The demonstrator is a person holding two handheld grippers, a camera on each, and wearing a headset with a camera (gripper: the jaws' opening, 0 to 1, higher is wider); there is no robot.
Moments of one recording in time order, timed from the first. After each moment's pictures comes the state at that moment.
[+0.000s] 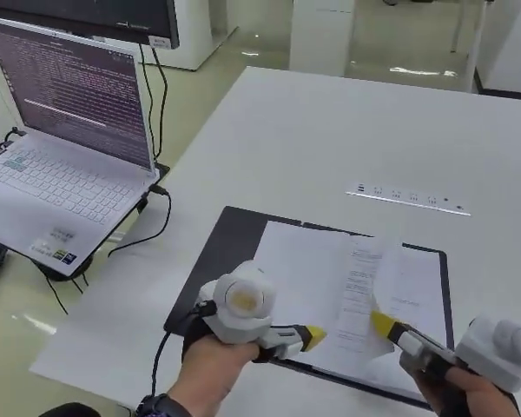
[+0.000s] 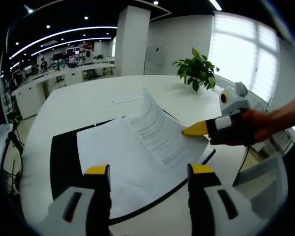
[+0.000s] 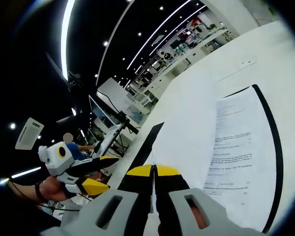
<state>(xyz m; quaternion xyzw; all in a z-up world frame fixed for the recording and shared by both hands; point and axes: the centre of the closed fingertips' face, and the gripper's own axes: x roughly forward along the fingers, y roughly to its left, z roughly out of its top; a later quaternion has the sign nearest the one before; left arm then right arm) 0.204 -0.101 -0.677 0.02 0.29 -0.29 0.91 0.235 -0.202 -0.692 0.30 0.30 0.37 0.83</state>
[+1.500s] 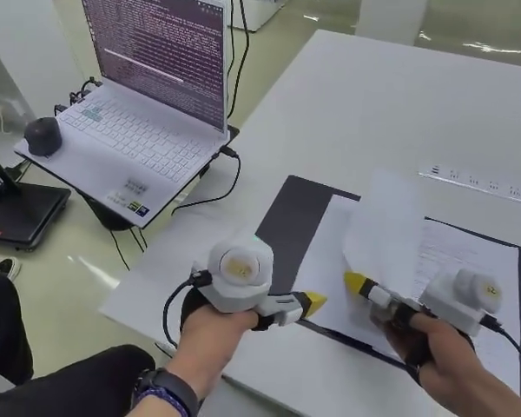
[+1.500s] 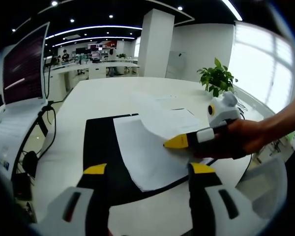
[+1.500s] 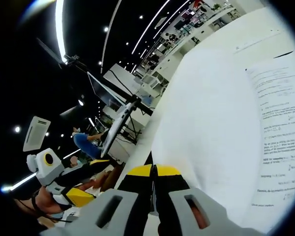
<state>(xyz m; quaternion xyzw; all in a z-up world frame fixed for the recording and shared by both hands) 0.182 0.000 -0.673 -0.02 0.29 -0.20 0.94 0.237 -0.061 -0.718 0.31 0.36 0.42 0.78</state>
